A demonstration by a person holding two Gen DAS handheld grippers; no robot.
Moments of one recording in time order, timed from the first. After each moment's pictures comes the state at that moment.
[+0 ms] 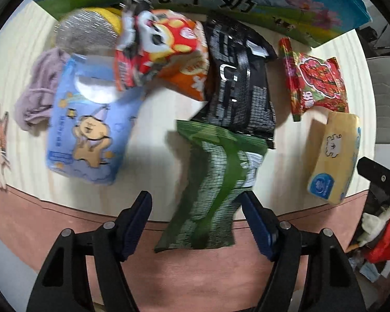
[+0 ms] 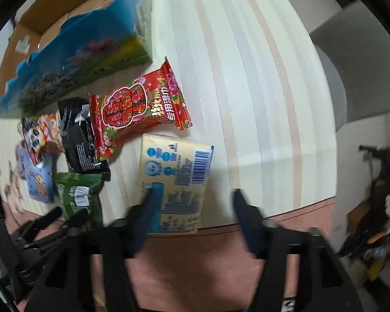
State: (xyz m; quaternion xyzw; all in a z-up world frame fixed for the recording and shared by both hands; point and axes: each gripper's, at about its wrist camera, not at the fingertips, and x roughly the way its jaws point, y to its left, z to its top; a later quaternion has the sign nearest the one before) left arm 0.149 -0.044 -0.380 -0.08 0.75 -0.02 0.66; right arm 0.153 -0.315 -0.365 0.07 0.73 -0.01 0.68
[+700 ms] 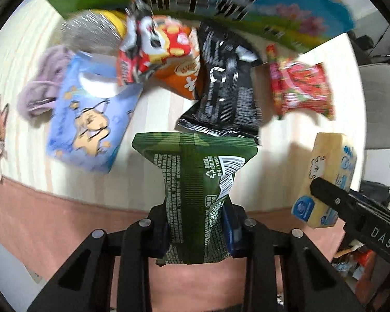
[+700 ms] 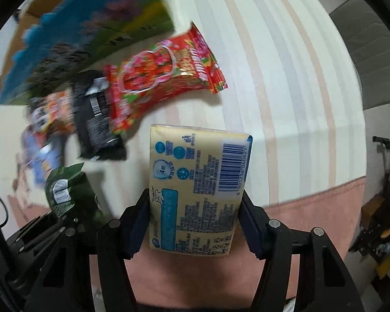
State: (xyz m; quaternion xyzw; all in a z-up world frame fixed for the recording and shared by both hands) left arm 0.107 -0.031 -0.356 -0.10 0.72 -0.01 0.68; right arm 0.095 -0.303 -0.420 0.09 0.73 0.02 0.67
